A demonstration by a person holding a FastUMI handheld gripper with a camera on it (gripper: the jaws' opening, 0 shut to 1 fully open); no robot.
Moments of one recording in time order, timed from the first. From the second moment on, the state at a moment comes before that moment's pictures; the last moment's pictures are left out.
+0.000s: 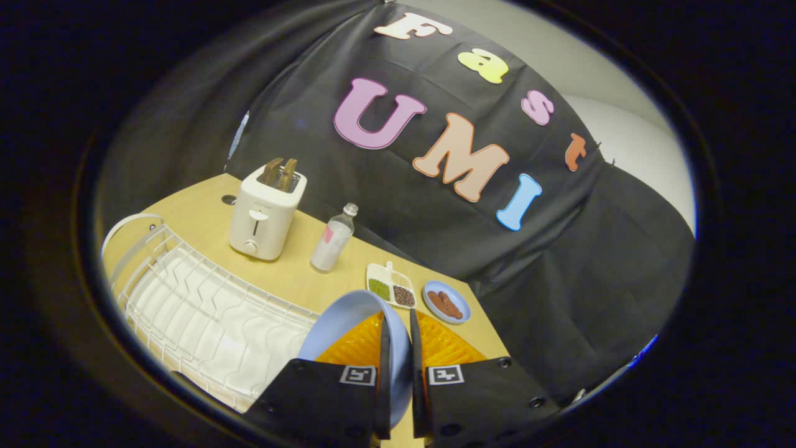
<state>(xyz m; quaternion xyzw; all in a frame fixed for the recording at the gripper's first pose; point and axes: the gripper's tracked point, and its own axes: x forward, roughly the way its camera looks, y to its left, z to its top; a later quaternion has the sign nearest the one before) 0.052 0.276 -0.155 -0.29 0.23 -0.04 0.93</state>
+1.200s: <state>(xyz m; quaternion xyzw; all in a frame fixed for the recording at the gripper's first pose) 0.022 0.112 -0.091 -0.14 0.23 -0.08 0.96</state>
